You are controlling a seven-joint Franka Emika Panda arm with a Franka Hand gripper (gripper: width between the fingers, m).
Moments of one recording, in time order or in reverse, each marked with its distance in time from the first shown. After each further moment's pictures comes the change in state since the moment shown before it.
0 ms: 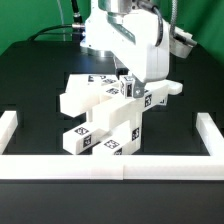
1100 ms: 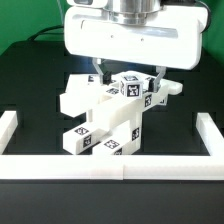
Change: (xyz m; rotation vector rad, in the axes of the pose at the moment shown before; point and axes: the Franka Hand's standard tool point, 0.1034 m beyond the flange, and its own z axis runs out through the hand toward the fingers) arm 0.000 -0.001 0.000 -0.015 0.018 -0.910
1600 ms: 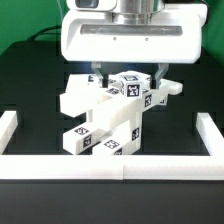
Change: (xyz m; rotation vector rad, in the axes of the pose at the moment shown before) arm -0.001 0.000 0.001 -0.003 -0.002 -0.321
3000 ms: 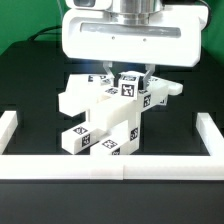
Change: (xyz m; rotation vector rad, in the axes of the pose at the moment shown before) arm 0.000 0.000 0.000 0.004 -0.001 0.336
